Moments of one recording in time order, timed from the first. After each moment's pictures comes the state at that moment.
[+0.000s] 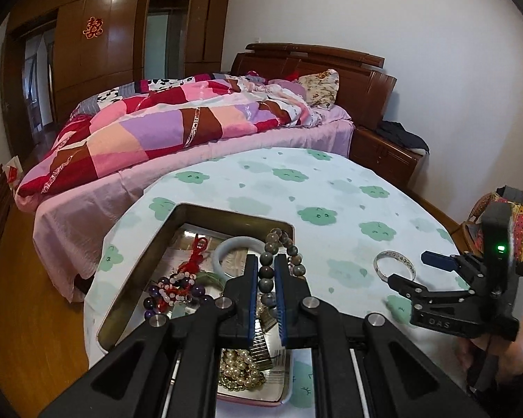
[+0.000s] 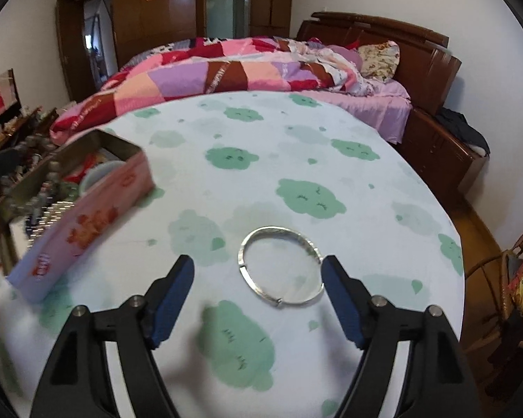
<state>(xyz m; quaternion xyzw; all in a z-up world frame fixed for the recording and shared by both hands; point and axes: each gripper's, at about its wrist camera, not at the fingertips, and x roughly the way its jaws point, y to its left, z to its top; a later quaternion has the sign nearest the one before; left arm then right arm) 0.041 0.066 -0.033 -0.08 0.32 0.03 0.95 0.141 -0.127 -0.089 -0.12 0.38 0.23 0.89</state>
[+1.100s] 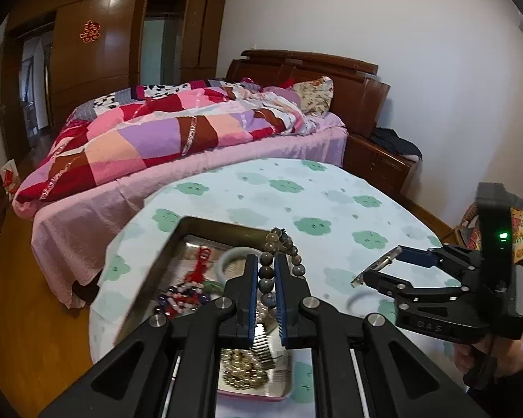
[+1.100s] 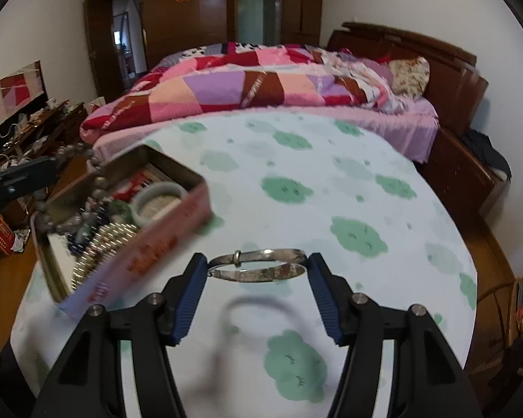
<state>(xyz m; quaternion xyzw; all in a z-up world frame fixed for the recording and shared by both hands) 0.028 0.078 -0.014 -0.08 0.30 0.03 0.95 0.122 -0.084 -0.049 -0.13 0.36 0.30 0.88</state>
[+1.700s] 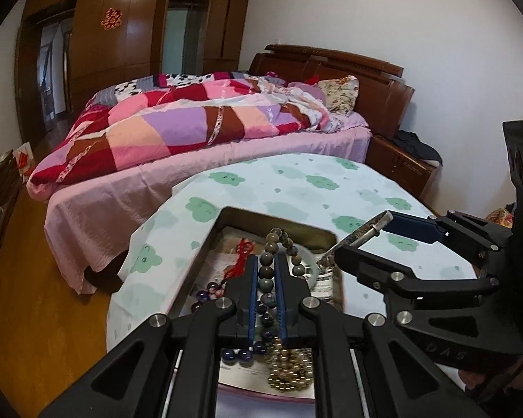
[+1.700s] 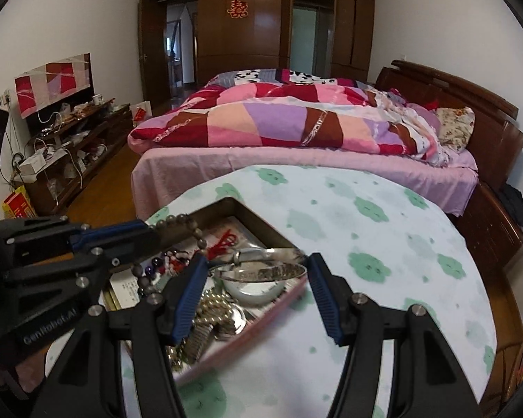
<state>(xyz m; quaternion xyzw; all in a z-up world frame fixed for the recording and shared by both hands) 0.036 0.116 -0.032 -0.10 0.32 0.06 0.94 0.105 0.008 -0.024 -0.15 0.30 0.38 0.86</state>
